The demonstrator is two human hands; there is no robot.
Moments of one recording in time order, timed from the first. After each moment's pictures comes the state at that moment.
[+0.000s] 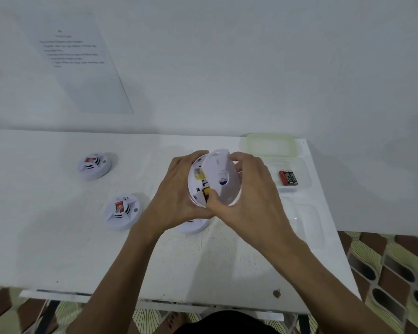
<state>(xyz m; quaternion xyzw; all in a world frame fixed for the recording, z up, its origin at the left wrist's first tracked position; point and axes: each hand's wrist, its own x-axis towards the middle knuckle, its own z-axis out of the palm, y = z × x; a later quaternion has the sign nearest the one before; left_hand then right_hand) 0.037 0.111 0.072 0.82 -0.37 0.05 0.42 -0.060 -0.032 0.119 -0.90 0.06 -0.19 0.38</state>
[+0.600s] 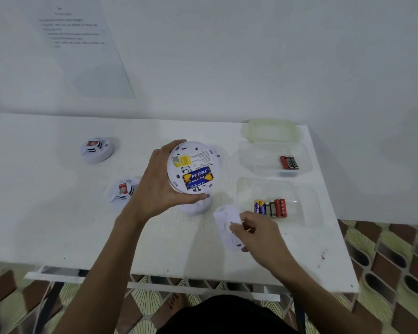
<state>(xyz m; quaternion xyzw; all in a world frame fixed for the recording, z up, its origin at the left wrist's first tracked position) 0.029 0.151 0.063 0.85 -0.32 0.06 0.42 -0.117 -0.042 0.021 -0.85 0.17 0.04 0.49</state>
